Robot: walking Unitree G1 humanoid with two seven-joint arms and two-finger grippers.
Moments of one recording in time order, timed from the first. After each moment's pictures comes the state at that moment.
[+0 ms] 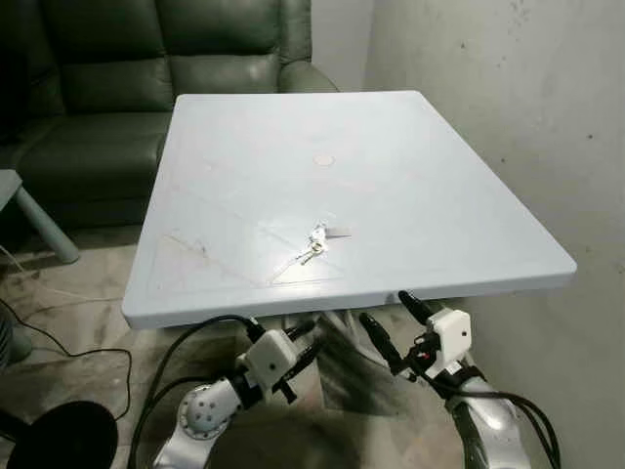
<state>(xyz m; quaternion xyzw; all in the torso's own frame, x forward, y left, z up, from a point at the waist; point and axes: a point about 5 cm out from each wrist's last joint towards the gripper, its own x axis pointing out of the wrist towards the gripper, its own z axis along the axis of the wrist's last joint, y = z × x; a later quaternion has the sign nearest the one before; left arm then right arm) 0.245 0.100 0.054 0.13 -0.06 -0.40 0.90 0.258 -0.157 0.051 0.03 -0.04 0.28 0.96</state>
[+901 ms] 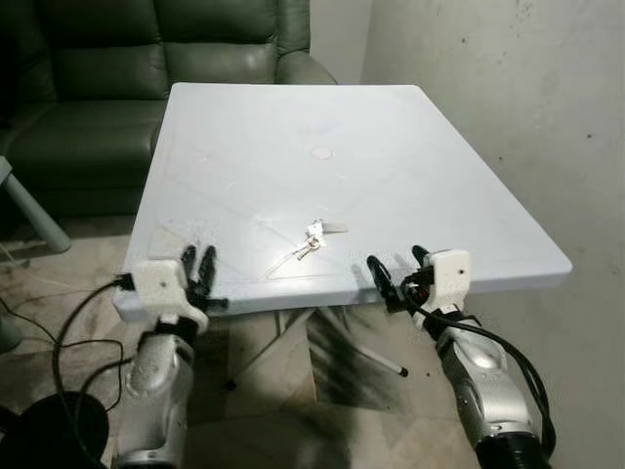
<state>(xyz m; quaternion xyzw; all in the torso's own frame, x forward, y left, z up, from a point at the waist) 0.293 0.179 0.107 -0.10 -0.05 -0.01 0.99 0.311 -0.146 0.096 0.02 0.00 0.16 0.99</state>
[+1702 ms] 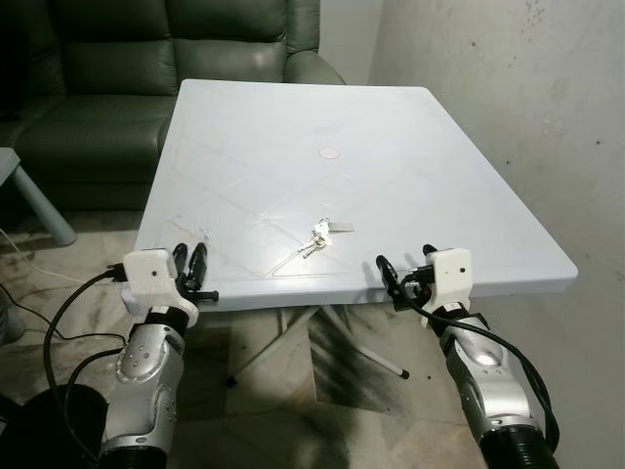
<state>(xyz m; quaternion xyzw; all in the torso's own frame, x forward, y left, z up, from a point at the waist) 0.292 0.185 0.105 -0.07 -0.03 -0.02 1.00 0.312 -0.157 0.094 -0.04 0.00 0.14 0.99</state>
